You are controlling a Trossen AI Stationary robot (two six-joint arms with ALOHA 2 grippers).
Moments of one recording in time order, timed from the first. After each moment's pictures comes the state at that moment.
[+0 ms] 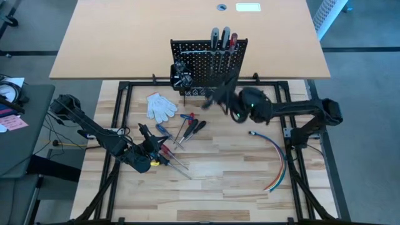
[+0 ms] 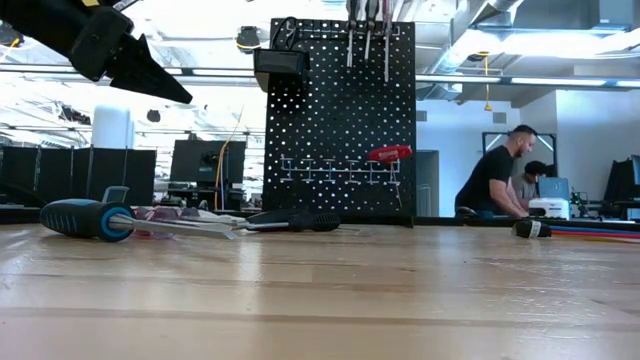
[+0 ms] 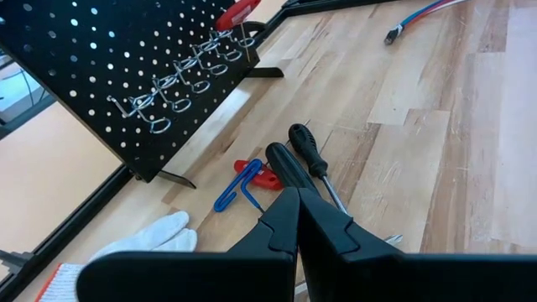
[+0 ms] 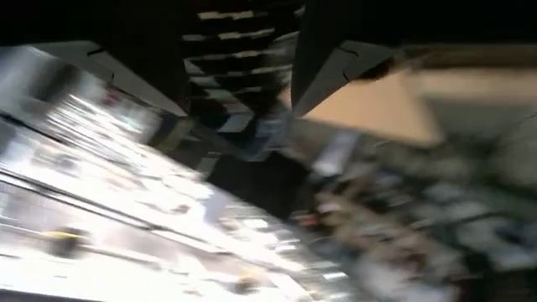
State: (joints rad) left arm -0.58 1.15 0.59 -0.24 -1.10 -0.45; right arm -0.03 1.53 1.26 0.54 0.67 -0.71
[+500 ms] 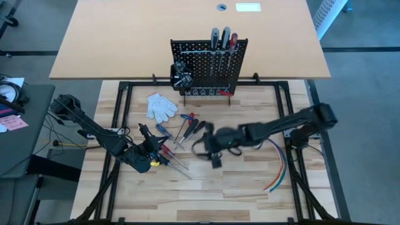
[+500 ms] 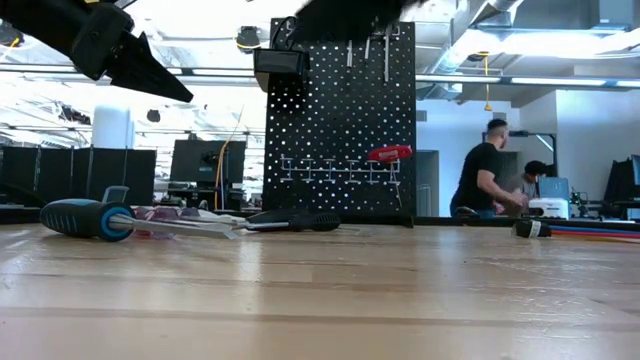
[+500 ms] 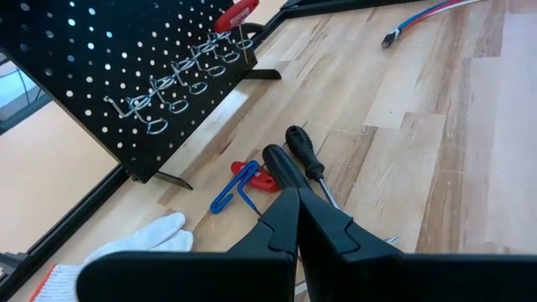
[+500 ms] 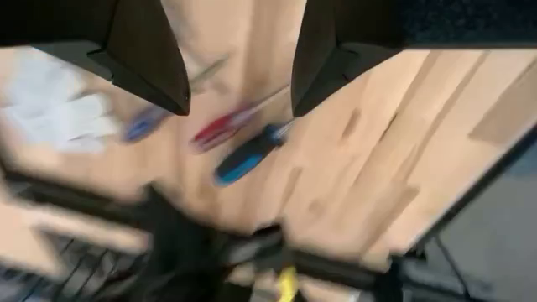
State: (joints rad) left arm -0.58 1.15 0.59 -0.22 -1.10 -0.45; right arm 0.19 1.65 1.18 -0.02 0.10 -0.15
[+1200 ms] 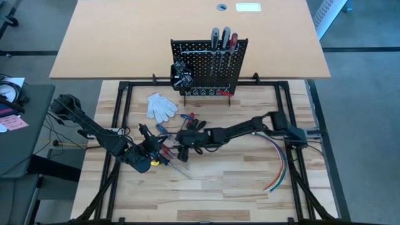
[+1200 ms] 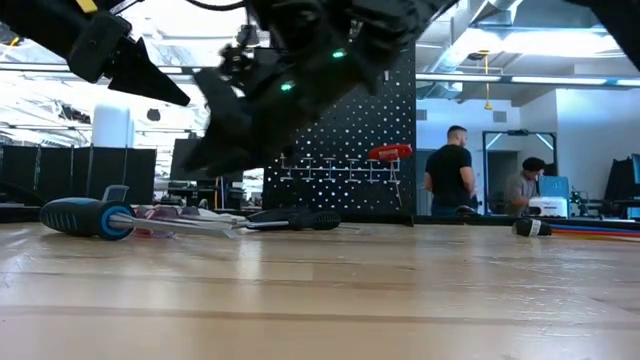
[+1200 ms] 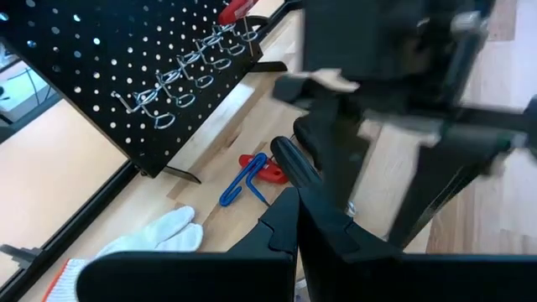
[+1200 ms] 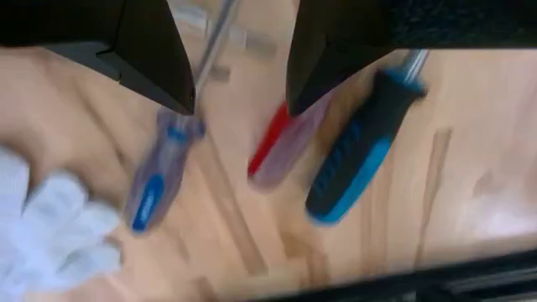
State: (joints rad) left arm -0.58 1.15 0.58 -0.27 -1.10 -0.47; right arm 0.07 2.23 1.54 0.10 0.21 0.22
